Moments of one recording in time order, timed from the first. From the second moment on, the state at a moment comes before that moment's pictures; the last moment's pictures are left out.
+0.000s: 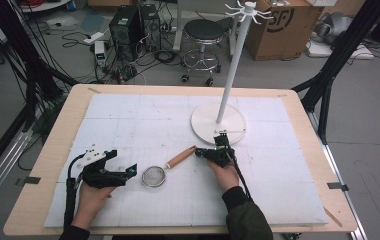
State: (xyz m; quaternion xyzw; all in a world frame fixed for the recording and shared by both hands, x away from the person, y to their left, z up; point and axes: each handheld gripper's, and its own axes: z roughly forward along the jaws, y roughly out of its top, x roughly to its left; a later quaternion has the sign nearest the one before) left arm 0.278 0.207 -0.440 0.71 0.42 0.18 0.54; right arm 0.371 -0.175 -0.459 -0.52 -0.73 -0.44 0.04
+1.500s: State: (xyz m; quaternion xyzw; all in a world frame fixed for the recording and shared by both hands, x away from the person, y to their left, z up) left arm 0.277 0.199 -0.433 0.71 0.42 0.16 0.55; right arm 0.303 -0.261 -0.415 -0.45 -0.72 -0.52 -0.06
